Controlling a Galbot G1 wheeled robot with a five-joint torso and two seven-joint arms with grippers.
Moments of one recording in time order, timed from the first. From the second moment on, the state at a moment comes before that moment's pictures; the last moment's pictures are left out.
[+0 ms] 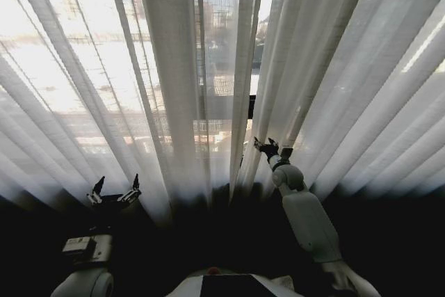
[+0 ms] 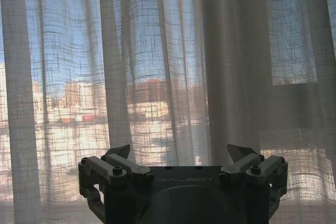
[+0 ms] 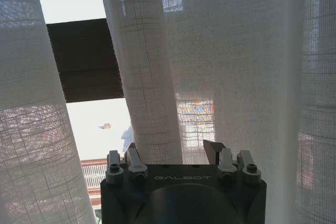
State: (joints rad) left arm 1.86 -1.47 -0.82 -2.41 -0.20 0.01 0.00; right arm -0.89 1.24 0.39 1.66 0.47 -0.36 0.18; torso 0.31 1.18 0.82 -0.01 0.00
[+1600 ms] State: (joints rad) left arm 1.86 -1.46 -0.80 -2.41 -0.19 0.01 0.00; right arm -0.97 1.22 0.44 1.77 0.47 -0.37 0.17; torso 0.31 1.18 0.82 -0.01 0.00
